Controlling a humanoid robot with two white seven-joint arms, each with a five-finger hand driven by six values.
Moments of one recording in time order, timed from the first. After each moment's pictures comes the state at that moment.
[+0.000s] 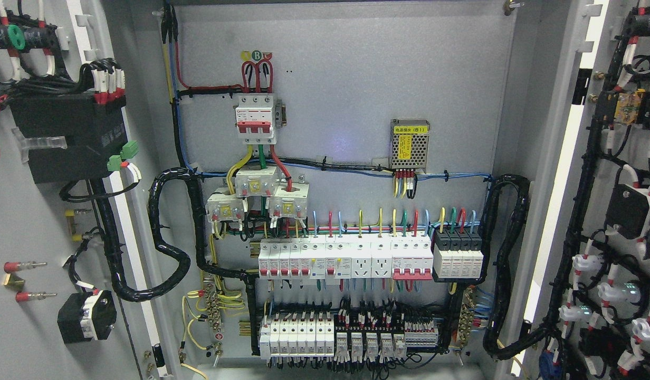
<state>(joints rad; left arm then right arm) 0.04 -0.04 0.08 0.00 -0.08 -0.09 -0.21 -0.48 0.15 0.89 -1.69 -0.31 0.18 0.35</state>
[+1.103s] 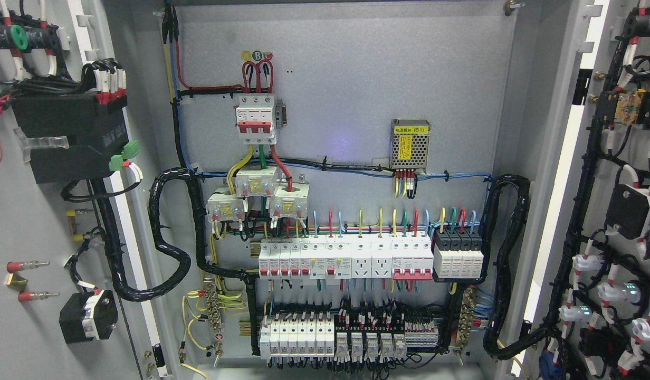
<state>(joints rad) 0.15 -0.05 0.05 -0.21 -0.09 -0.14 -0.20 -0.23 0.05 0.70 -1.68 -0.29 -0.03 0.31</state>
